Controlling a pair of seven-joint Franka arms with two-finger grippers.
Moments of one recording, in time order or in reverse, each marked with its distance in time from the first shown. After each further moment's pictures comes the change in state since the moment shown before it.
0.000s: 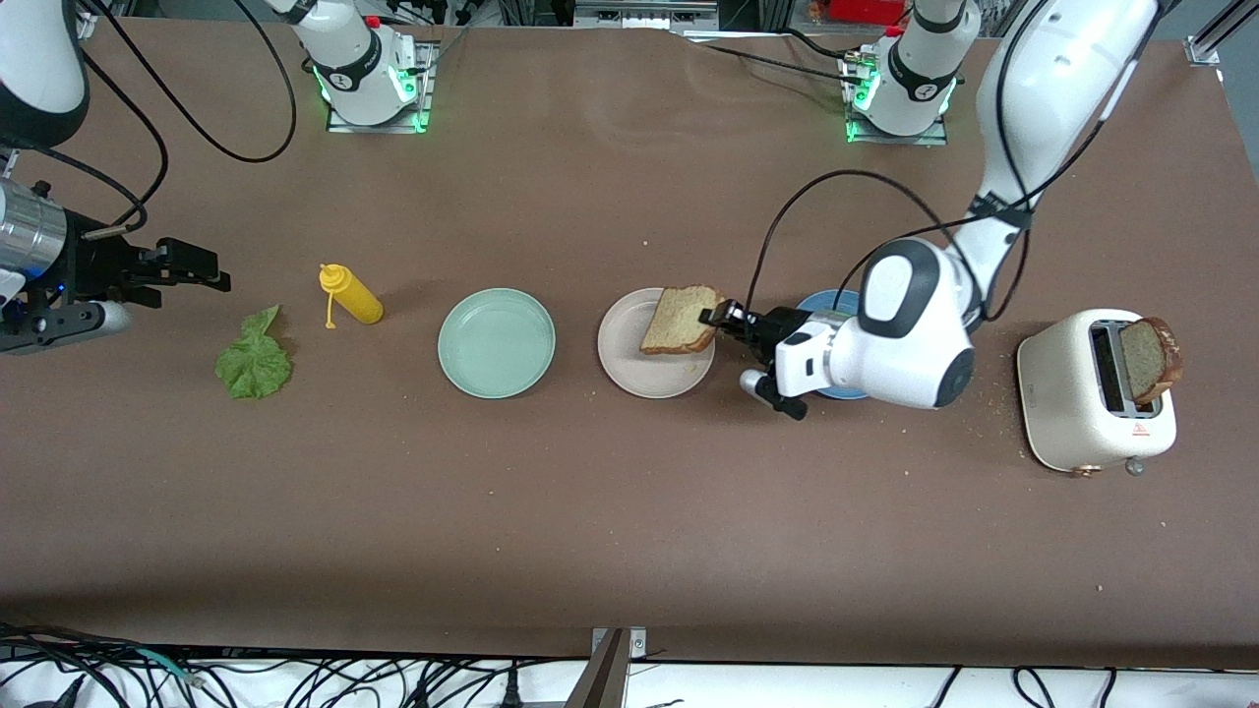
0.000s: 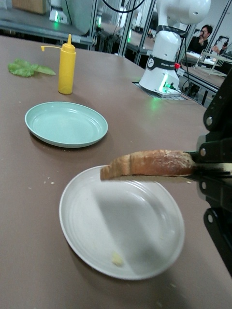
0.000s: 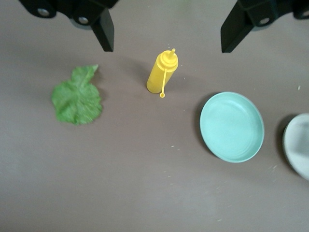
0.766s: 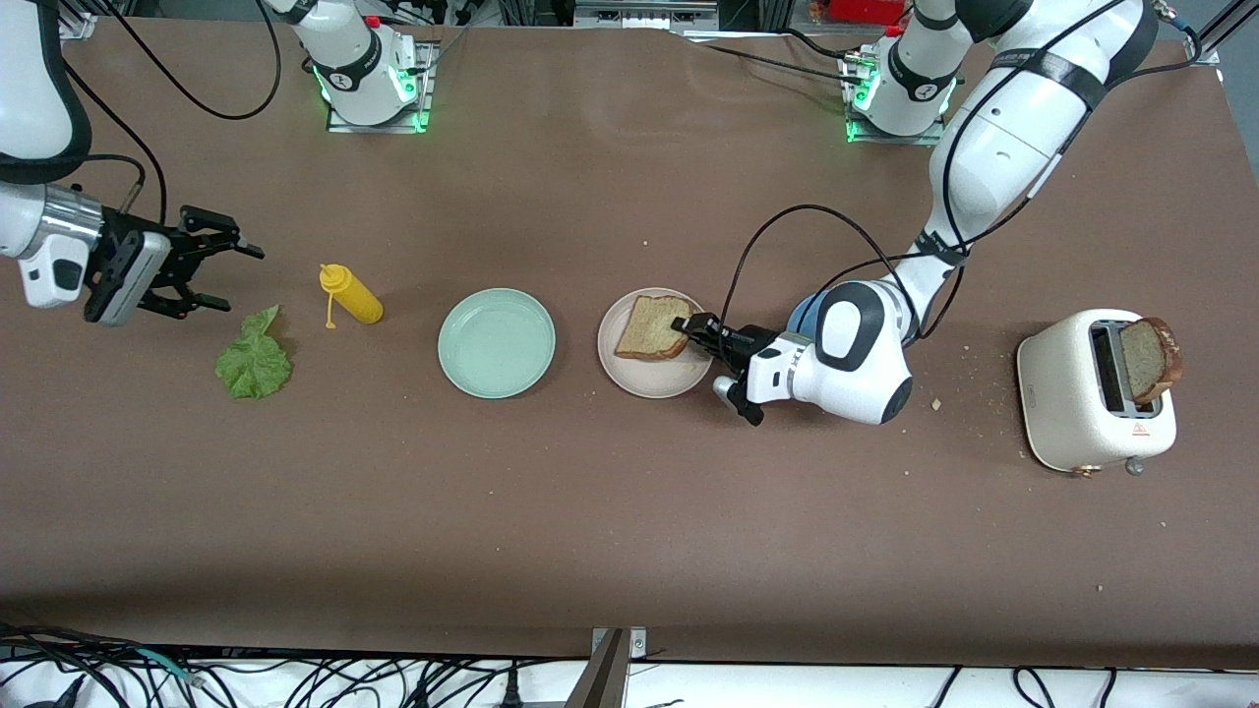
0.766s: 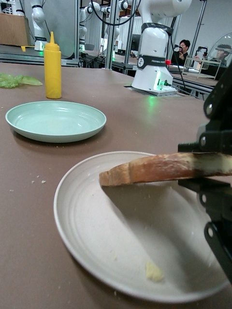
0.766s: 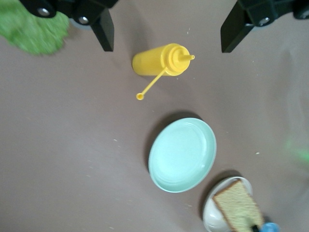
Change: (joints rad) left arm -0.024 0.156 0.014 0.003 -0.070 0.054 0.257; right arm -0.002 -0.132 -0.176 -0.523 0.393 0.257 -0.979
